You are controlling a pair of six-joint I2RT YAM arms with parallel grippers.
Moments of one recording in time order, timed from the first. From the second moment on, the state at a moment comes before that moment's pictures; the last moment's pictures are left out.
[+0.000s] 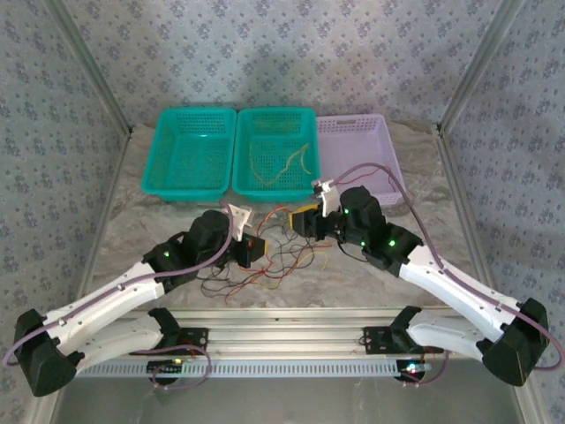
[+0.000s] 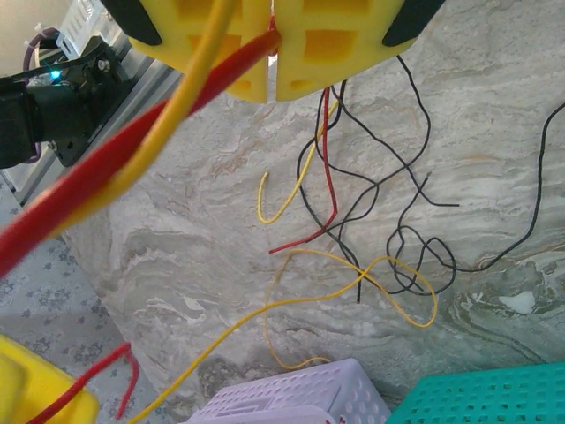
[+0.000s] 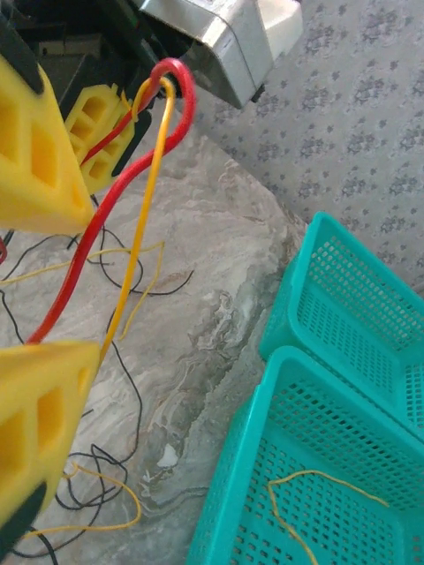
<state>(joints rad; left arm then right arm) -0.87 0.93 0.74 -0.38 0.16 -0.57 0.77 1.04 0.87 -0.21 -0.20 0.42</state>
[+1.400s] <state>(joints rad) -0.83 0.75 0.67 -0.47 -0.07 -0.64 0.59 0.86 0.99 -0.44 -0.26 0.41</state>
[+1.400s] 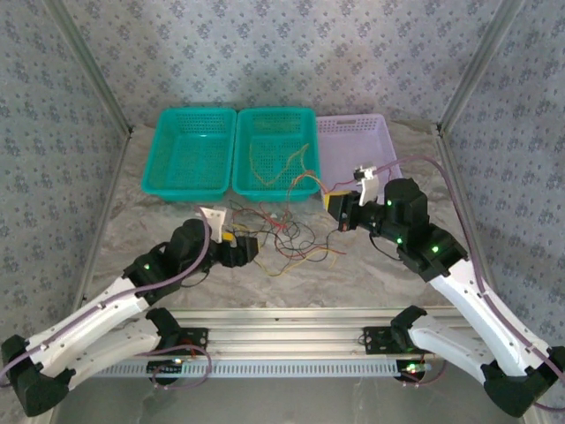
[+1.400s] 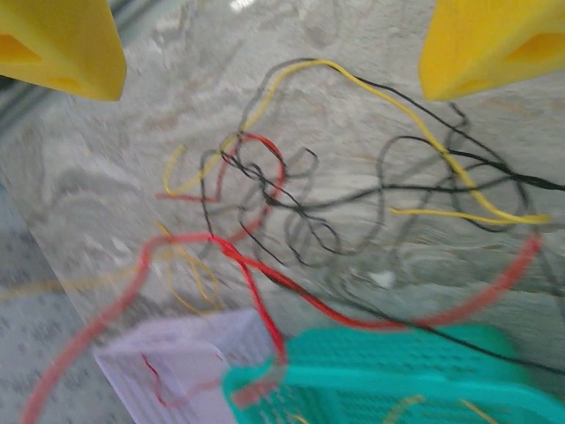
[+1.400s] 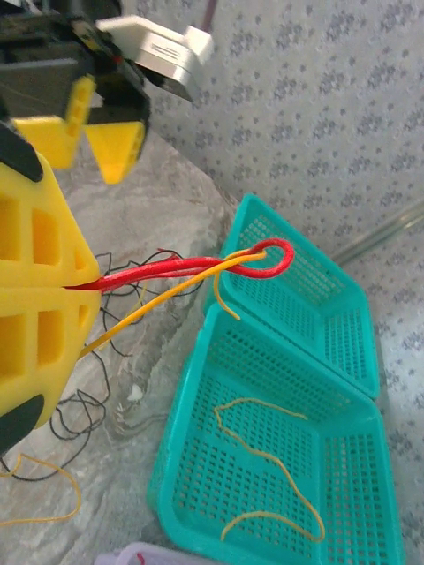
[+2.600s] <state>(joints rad) -0.78 0.78 0.41 -0.07 -0.34 -1.29 0.71 0.84 0.97 -0.34 -0.38 0.43</state>
